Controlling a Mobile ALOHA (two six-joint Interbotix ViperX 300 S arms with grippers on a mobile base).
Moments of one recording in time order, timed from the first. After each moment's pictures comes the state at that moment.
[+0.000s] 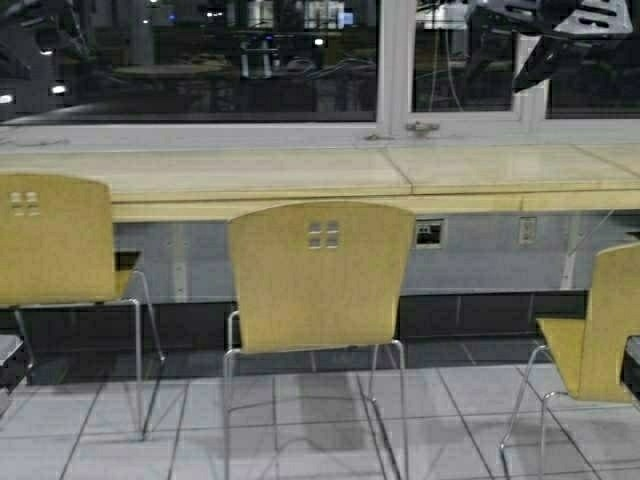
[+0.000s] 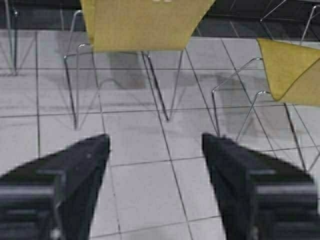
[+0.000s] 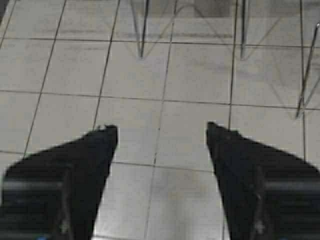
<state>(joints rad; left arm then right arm) -0.25 -1.04 1.26 -0.23 0.15 -0.03 0.32 -0.38 0.86 -0.02 0.20 0.14</state>
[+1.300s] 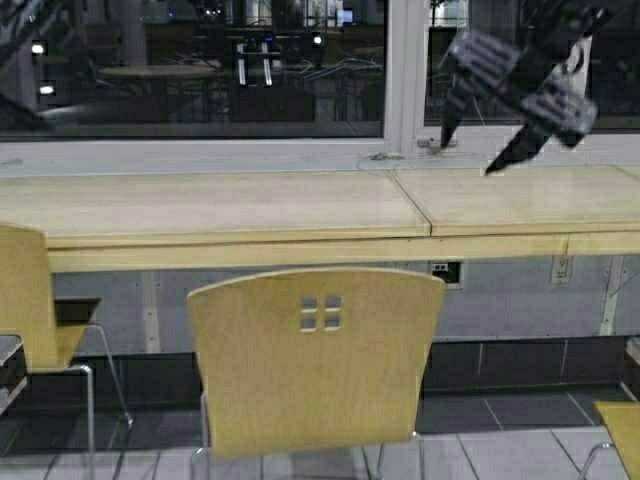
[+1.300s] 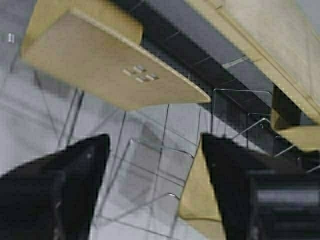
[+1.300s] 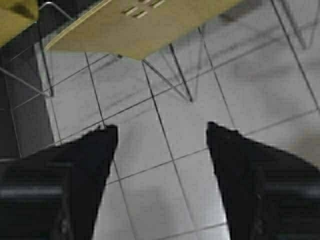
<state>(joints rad) -0.25 -0.85 1.29 -0.53 0.05 -0.41 0.32 -0.09 0.83 0.25 0.10 0.50</state>
